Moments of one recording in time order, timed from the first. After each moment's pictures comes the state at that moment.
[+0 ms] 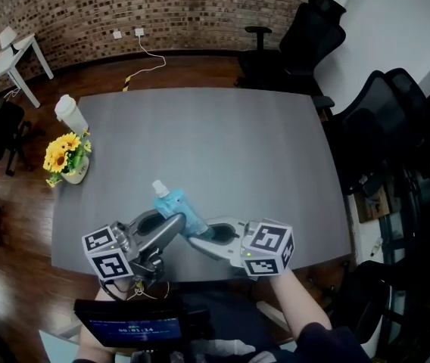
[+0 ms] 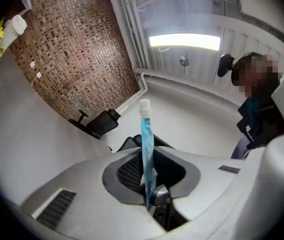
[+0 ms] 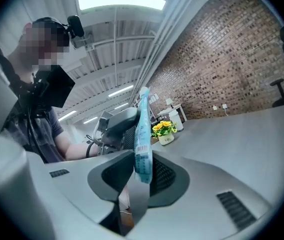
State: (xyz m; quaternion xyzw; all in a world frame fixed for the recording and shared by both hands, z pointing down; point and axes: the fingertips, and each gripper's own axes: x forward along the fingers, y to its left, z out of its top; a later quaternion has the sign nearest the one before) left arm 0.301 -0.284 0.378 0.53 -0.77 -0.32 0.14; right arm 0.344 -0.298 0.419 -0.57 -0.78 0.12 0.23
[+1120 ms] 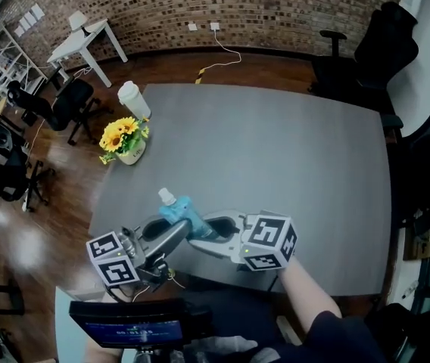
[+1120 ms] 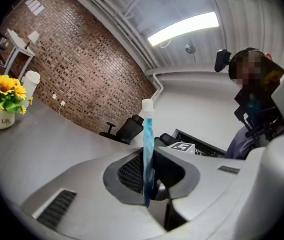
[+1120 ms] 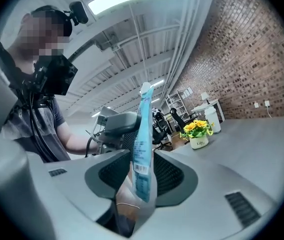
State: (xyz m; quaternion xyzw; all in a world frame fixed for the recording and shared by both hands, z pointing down) left arm 0.318 -0.238 0.373 0.39 -0.88 -0.23 0.16; right arm 0.348 -0.242 0.409 -0.73 -0.65 0.10 0.19
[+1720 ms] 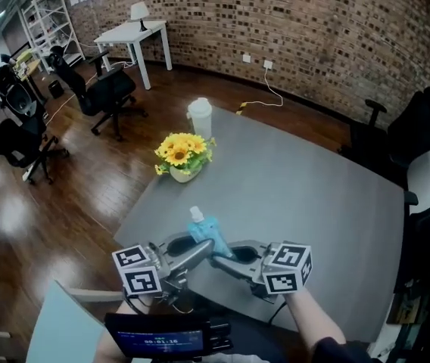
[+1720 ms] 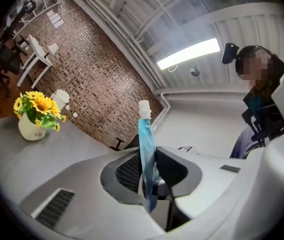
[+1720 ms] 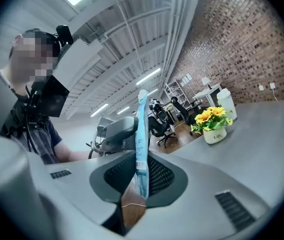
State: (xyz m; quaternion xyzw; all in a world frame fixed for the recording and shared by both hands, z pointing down) left arm 0.322 -0.086 0.383 0.33 -0.89 -0.30 0.09; right arm 0.348 -0.107 0.413 -0.73 -0.63 0.11 0.26
